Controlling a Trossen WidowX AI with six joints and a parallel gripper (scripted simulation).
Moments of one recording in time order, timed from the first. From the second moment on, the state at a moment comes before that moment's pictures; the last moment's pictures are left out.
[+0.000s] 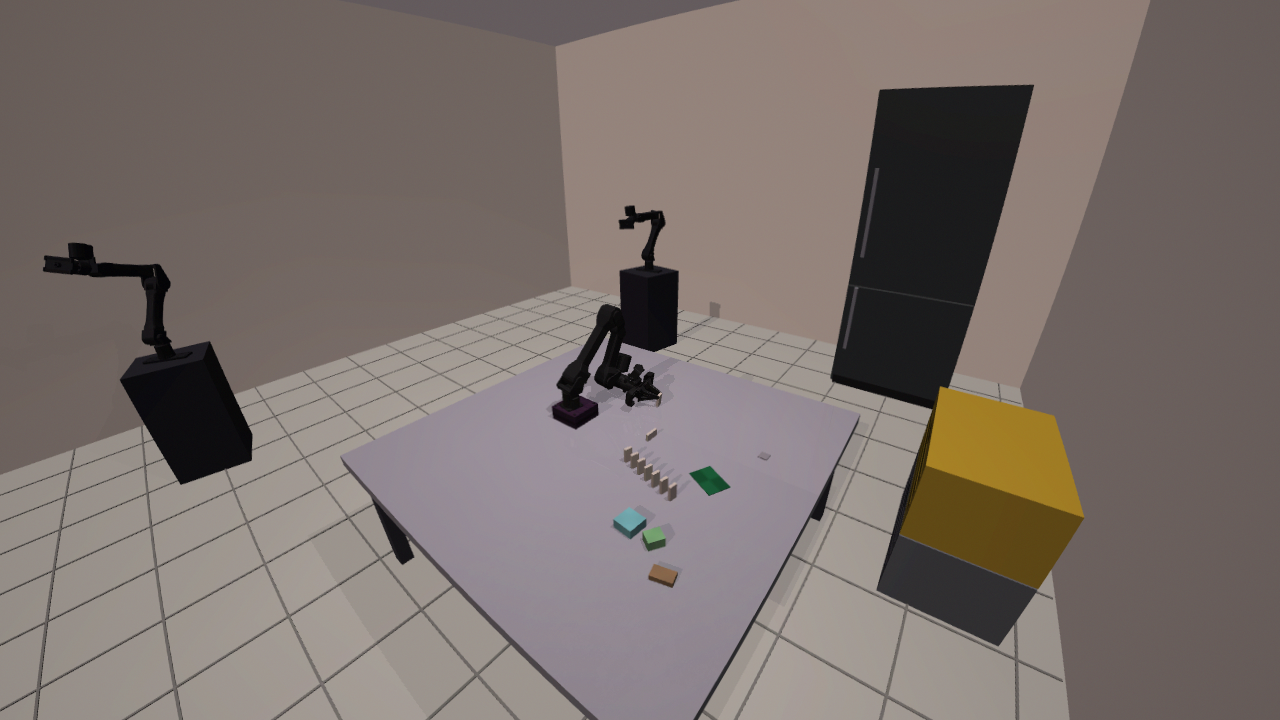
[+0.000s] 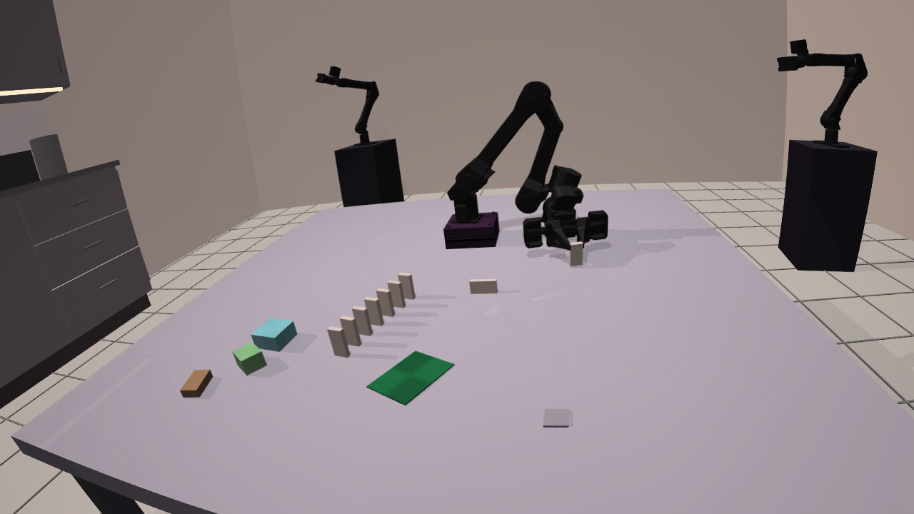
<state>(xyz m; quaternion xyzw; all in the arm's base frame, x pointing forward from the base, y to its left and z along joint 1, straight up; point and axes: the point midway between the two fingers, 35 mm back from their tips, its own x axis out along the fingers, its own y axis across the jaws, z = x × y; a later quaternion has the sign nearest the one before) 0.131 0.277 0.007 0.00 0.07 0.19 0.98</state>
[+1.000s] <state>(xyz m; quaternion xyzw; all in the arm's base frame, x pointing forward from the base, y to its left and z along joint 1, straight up) 0.137 0.282 0.054 0.00 0.07 0.18 0.98</state>
